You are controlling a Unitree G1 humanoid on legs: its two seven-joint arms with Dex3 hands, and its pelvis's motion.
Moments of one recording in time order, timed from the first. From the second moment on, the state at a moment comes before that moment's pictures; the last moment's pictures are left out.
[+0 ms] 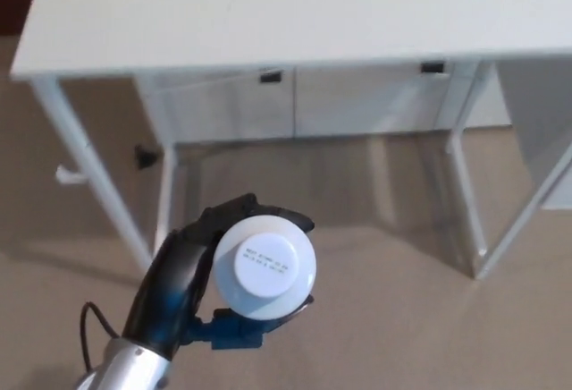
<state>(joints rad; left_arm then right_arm) 0.21 0.17 -0.22 -0.32 0.10 0.01 -0.14 0.14 -0.46 0.10 0.91 -0.19 -0.33 0.10</state>
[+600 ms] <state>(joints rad) 0.20 0.17 -0.22 -0.34 0.10 0.00 -0.13 0.12 -0.47 0.11 0.93 -0.20 -0.33 0.09</state>
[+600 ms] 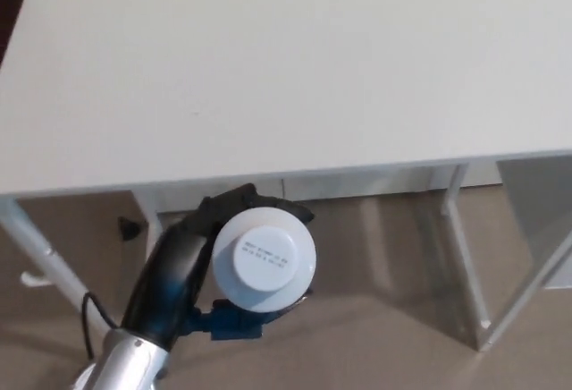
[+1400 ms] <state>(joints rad) 0.18 0.18 -0.20 -0.37 0.09 0.03 -0.14 0.13 -0.46 0.11 0.95 -0.20 -0.35 0.10</state>
